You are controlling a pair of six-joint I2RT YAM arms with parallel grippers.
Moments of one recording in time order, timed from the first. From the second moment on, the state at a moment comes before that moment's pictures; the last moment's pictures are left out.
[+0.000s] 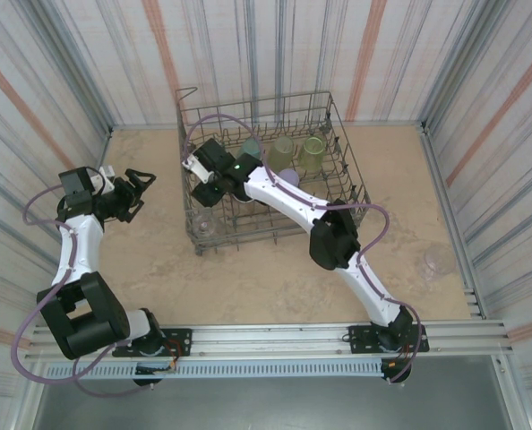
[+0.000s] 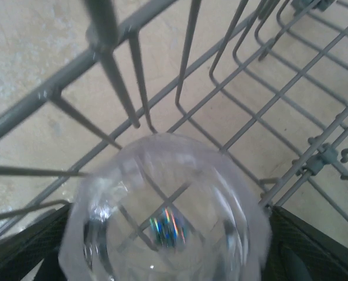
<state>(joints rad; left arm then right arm) 0.39 1.28 0.93 -0.45 0.74 -0.61 0.91 2.42 2.37 -0.85 0.04 -0.12</state>
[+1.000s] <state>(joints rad) 0.39 1.28 0.92 -0.45 0.76 -0.62 0.85 2.34 2.37 -0.80 0.01 0.07</state>
